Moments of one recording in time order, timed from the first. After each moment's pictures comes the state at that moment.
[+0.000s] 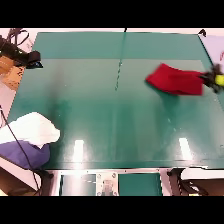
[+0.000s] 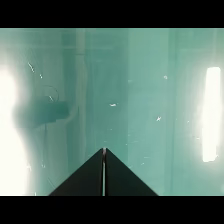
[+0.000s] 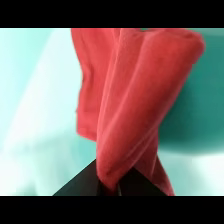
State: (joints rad) left arm 0.22 -1.84 2.05 1.20 -1.44 -1.39; right arm -0.78 -1.48 1.31 -0.73 1.14 1.51
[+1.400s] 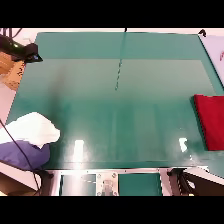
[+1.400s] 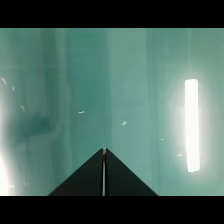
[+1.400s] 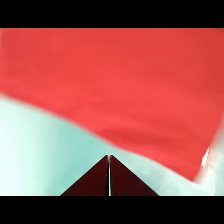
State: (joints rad) left arm 0.22 -1.75 2.05 1.10 -1.45 -1.39; right arm -1.24 -1.21 1.21 -1.15 1.40 1.68
